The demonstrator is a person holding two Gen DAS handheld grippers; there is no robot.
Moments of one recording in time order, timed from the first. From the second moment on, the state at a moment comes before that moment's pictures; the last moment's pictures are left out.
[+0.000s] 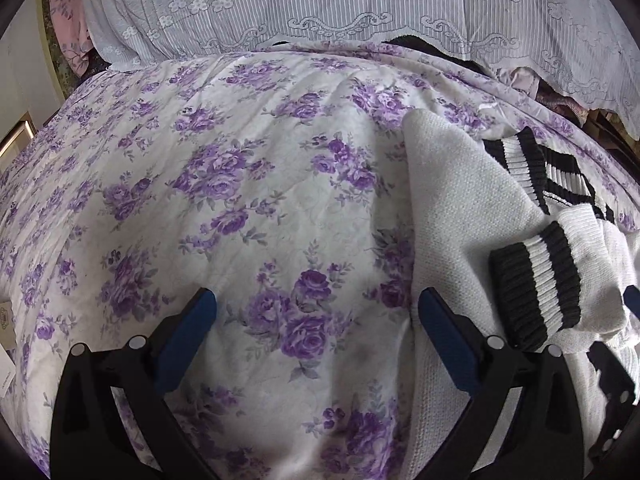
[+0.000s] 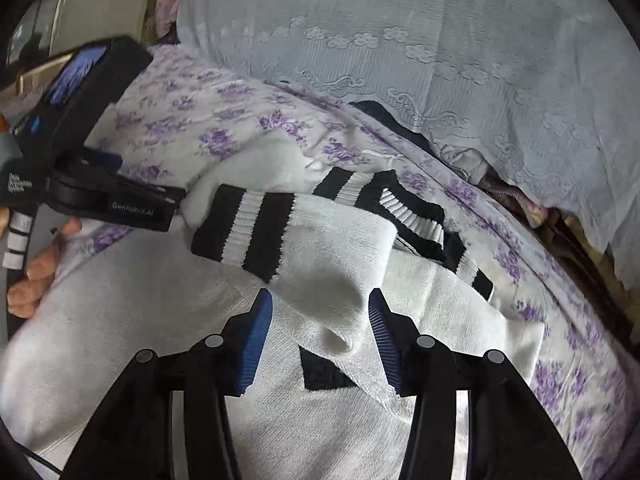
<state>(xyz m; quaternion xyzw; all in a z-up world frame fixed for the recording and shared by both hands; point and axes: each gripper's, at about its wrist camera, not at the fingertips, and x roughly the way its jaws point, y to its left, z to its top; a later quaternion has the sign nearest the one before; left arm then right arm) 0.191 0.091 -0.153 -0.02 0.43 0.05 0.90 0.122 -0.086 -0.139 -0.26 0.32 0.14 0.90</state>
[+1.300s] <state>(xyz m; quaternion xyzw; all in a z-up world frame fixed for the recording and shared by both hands) 0.201 0.076 -0.163 0.03 0.45 0.07 0.89 0.147 -0.193 -0.122 0.11 0.38 0.20 0.90</state>
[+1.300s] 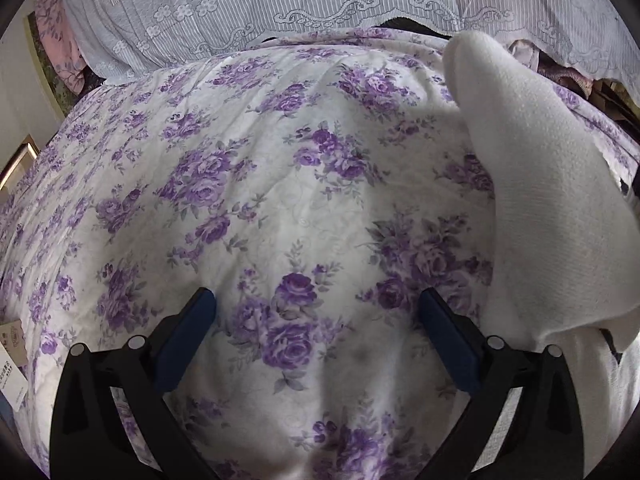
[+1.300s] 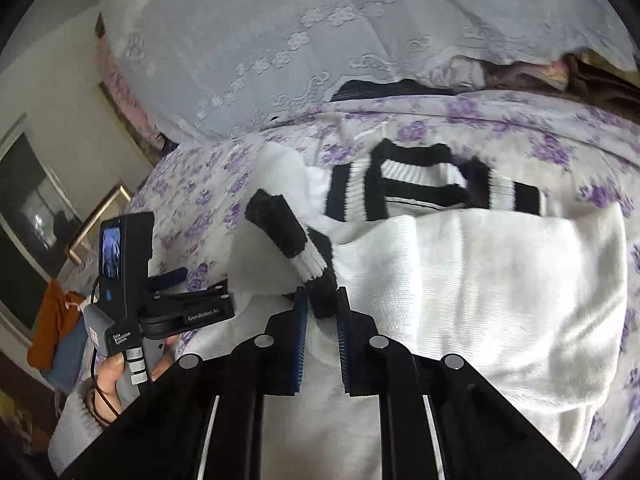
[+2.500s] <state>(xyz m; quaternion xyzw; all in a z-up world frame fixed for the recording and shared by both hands) 0.188 0.083 -0.139 0.00 0.39 0.07 0.92 0.172 -0.249 -0.098 0.24 0.29 0.08 0.92</state>
